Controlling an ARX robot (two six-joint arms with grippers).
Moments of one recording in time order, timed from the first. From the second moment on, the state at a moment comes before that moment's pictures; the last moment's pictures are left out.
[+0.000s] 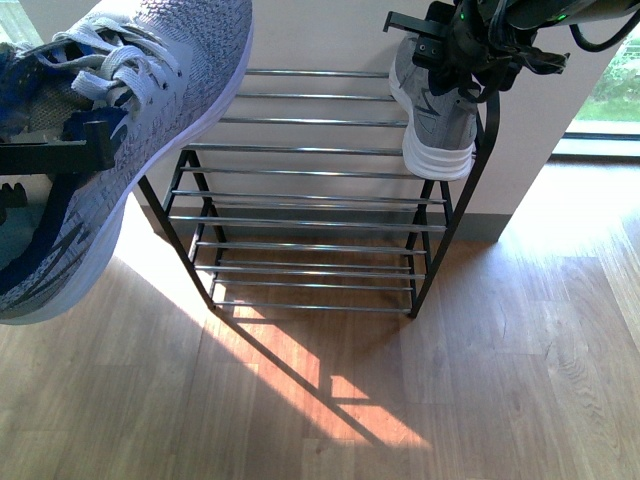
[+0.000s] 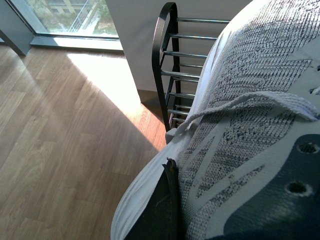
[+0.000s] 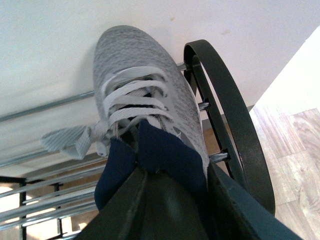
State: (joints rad) left arm -0.53 1.30 0.45 0.24 -0.60 -0.32; right arm 0.33 2.40 1.62 0.17 0.42 0.46
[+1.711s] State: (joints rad) left arm -0.53 1.30 0.45 0.24 -0.60 -0.32; right arm 0.02 0.78 0.07 0.69 0.01 0.01
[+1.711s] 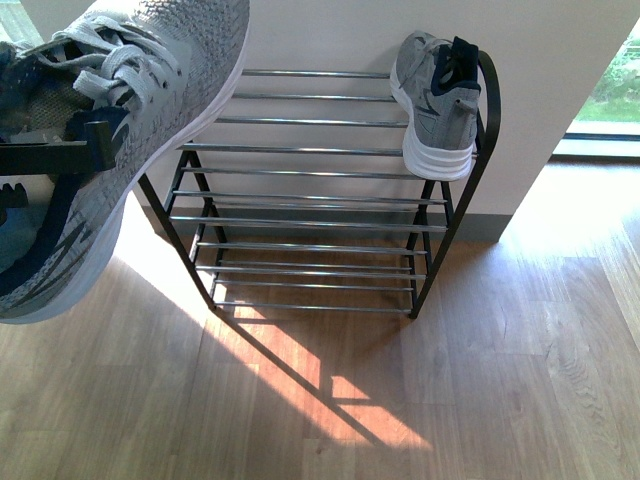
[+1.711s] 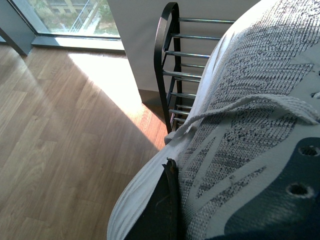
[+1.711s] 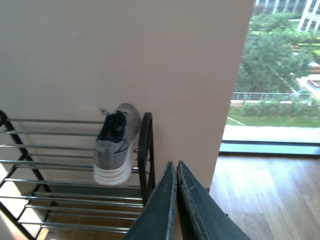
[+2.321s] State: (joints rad) left arm -0.53 1.30 0.45 0.24 -0.60 -0.32; right arm 0.00 0.43 0.02 0.43 0.00 0.00
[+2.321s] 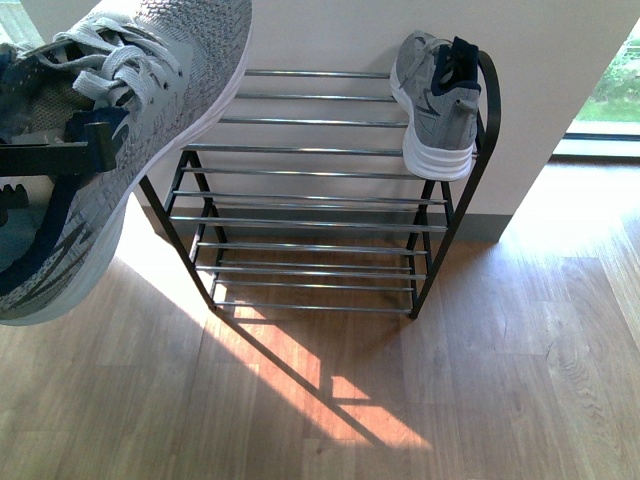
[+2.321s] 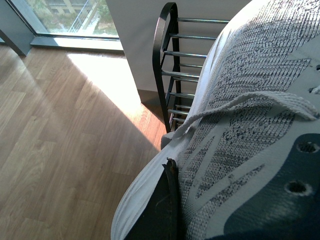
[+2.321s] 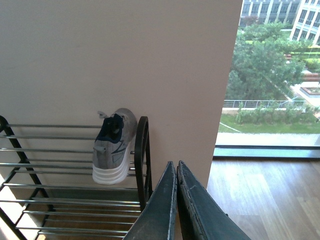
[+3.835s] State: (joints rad) left arm -0.42 2.70 2.16 -0.30 -0.02 -0.83; right arm 0.00 0.01 0.02 0.00 0.00 0.00
